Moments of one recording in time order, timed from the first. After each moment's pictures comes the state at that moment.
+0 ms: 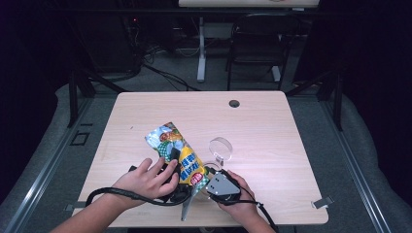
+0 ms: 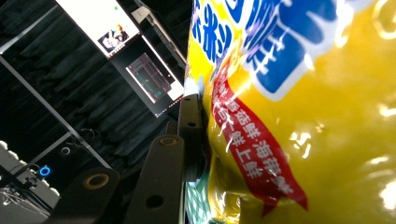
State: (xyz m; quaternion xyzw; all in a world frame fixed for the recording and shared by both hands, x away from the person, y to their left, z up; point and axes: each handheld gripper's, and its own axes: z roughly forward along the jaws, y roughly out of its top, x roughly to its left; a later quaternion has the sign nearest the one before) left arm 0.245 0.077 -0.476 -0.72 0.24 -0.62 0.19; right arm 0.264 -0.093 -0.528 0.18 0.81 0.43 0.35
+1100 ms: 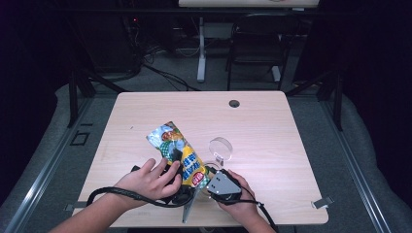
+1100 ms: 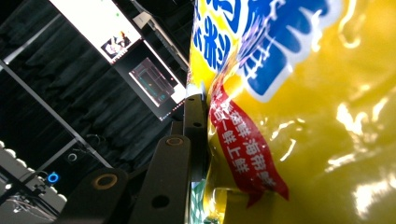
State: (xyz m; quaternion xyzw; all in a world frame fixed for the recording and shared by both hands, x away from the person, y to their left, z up) left arm 0.239 0.072 -0.473 -0.71 0.26 -0.63 0.20; right arm 0.265 -0.094 -0.527 0.19 0.81 0.43 0.35
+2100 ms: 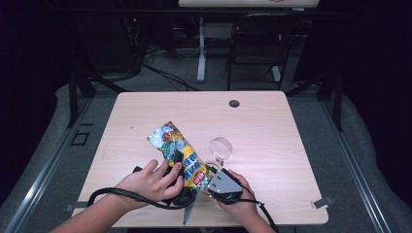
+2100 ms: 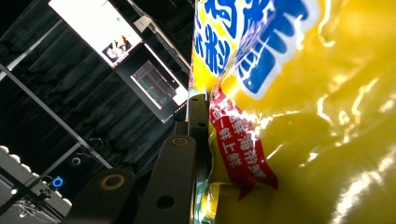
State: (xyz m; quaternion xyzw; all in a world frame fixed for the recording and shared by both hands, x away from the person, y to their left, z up) left arm 0.235 0.067 -0.470 -0.71 0.27 -0.62 0.21; right arm 0.266 -0.096 -0.527 0.20 0.81 0.44 0.34
